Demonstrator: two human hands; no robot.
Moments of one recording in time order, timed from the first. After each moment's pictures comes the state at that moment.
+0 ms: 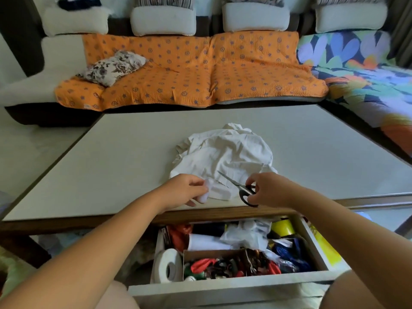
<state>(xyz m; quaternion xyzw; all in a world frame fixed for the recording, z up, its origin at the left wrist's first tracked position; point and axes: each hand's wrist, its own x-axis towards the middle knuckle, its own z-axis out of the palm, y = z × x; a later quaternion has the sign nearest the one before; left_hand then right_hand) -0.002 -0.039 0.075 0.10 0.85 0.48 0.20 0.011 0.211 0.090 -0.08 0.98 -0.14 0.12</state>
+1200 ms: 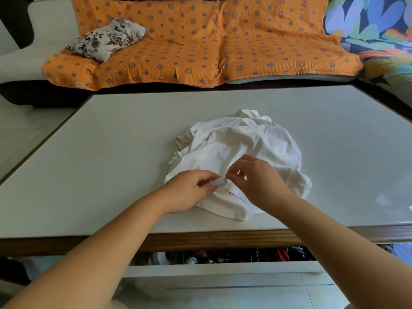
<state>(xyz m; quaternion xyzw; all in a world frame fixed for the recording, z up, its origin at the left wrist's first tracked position) -0.088 -0.033 0.035 0.16 0.89 0.39 0.17 -0.080 0.163 0.044 -0.13 0.94 -0.30 -0.06</state>
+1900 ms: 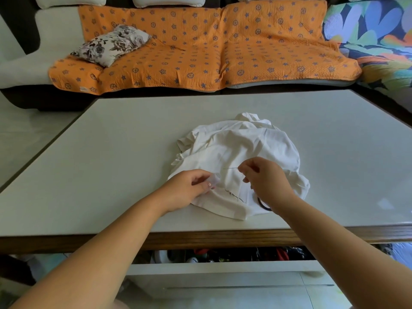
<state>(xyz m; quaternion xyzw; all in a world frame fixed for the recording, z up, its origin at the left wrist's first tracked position) -0.088 -0.043 0.025 0.12 0.84 0.51 0.16 -0.080 0.170 0.042 0.03 0.89 -0.46 -0.04</state>
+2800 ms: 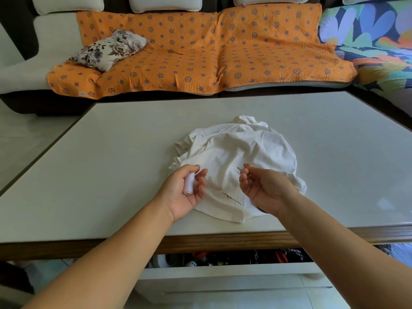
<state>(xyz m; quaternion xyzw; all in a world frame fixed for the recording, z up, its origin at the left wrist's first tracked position) -0.091 -0.019 0.032 -0.19 0.41 0.87 0.20 -0.083 0.175 0.046 0.19 0.39 -0.89 0.15</state>
